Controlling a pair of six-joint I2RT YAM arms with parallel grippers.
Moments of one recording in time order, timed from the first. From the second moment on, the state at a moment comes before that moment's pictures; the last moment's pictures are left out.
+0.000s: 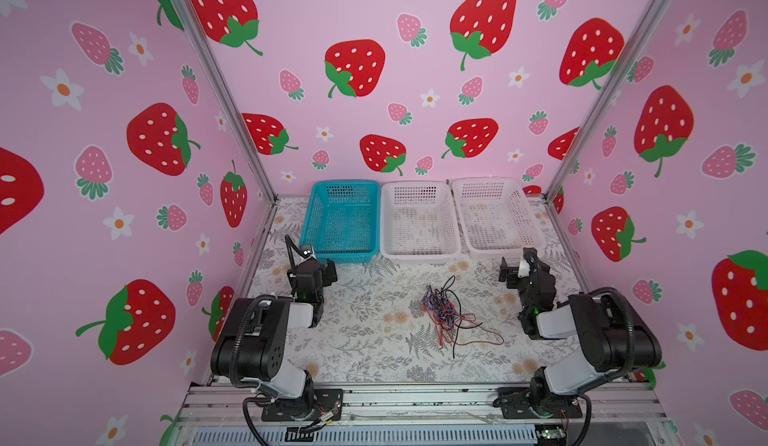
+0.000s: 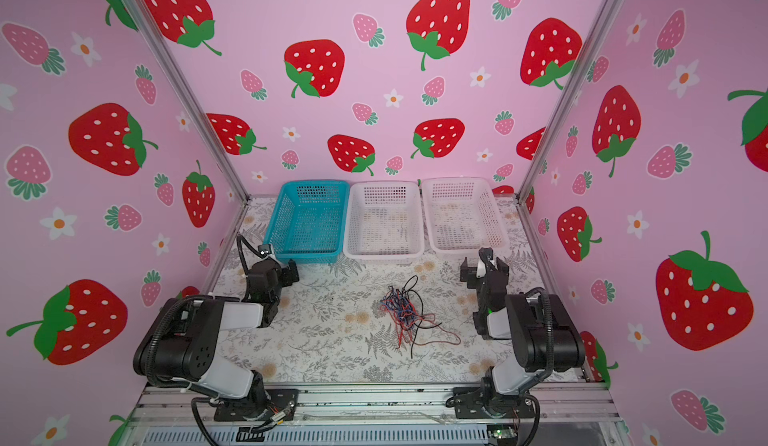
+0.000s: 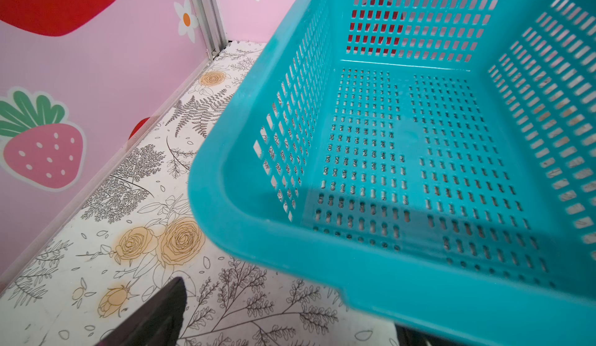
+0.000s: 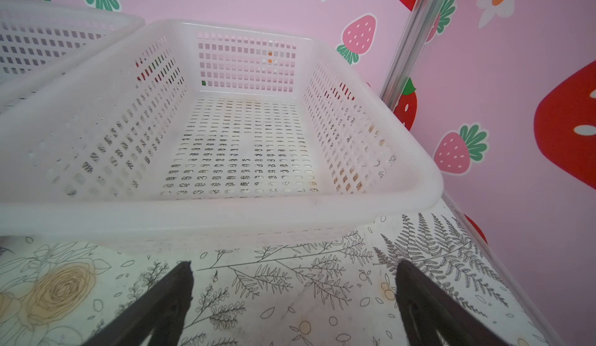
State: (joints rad) left arm -0.04 1.55 0.40 0.70 -0.30 -0.08; right arm 0.12 1.58 0.26 1.12 0.13 -0.12
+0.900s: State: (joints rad) left arm -0.04 1.55 0.40 0.70 -0.30 -0.08; right arm 0.16 1.08 0.20 0.96 0.19 -0.04
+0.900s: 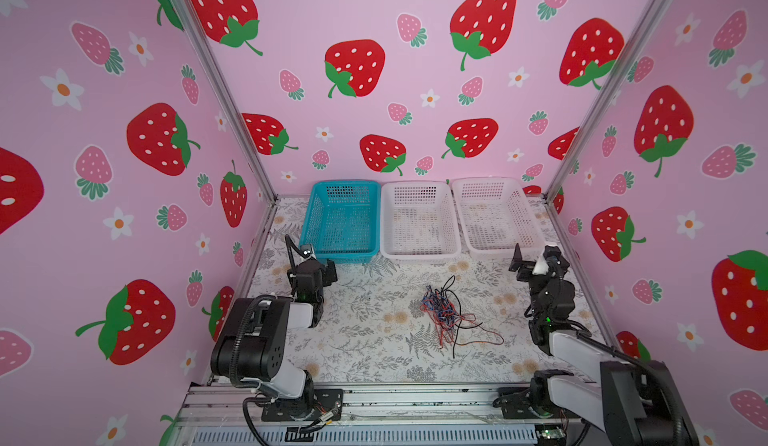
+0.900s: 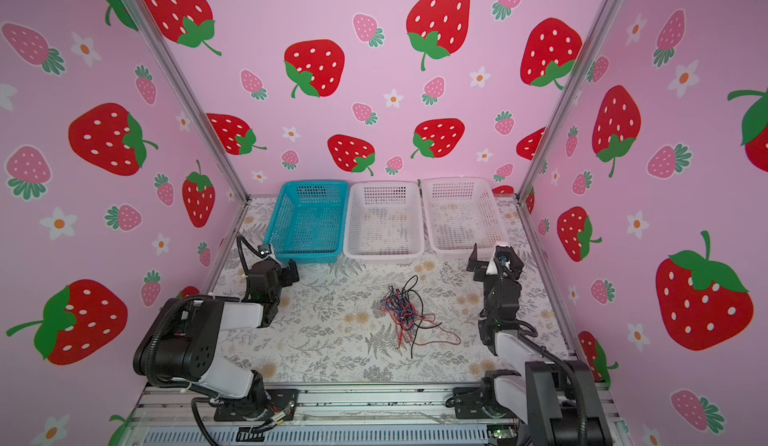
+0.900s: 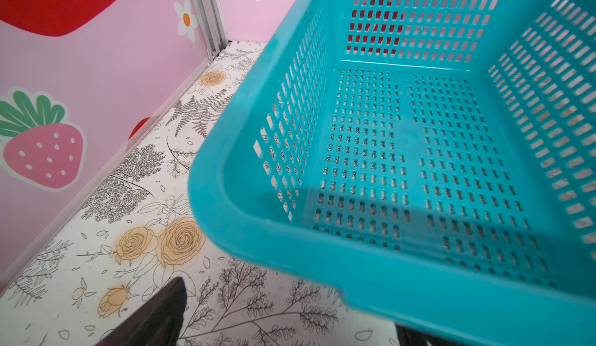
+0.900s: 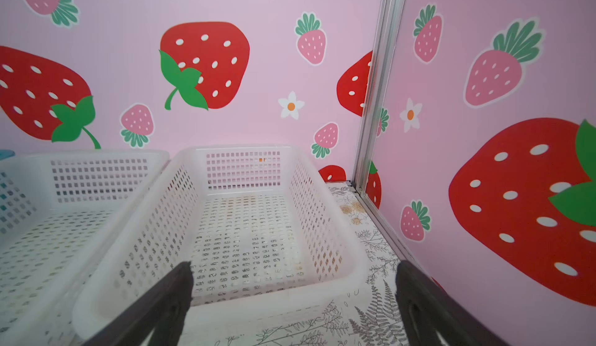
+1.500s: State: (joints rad) left arm -0.04 1.55 0.40 0.70 -0.30 -0.08; right arm 0.34 0.38 0.23 0.40 -0.04 0.44
